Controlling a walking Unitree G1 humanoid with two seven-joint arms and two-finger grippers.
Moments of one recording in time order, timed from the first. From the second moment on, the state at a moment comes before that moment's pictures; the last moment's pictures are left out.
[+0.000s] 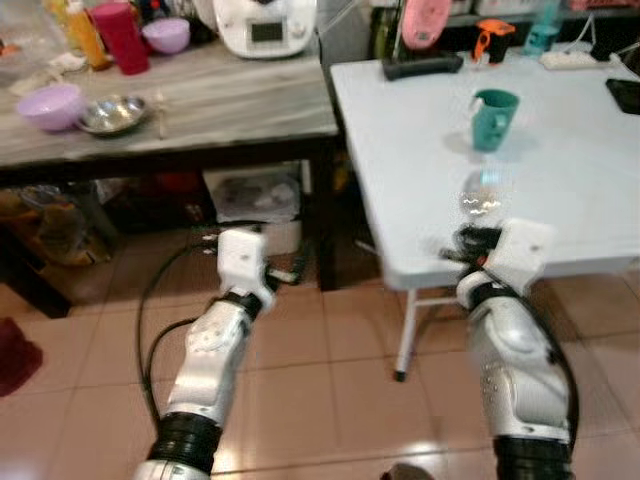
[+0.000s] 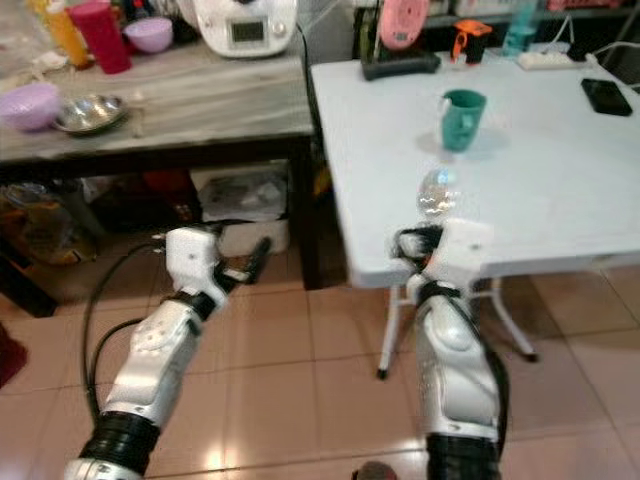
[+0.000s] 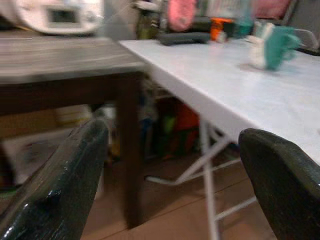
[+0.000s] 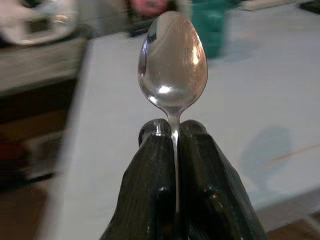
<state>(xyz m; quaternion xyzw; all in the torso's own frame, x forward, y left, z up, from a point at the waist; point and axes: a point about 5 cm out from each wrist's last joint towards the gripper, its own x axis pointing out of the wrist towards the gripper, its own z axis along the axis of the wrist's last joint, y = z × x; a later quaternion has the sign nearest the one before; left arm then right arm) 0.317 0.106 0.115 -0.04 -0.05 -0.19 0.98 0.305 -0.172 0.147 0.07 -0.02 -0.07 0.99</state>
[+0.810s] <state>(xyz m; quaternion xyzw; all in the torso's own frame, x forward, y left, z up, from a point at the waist) 0.318 0.085 0.122 -0.05 -0.07 -0.21 0.97 0.305 -0.191 0.147 0.05 -0.02 -0.09 0.99</state>
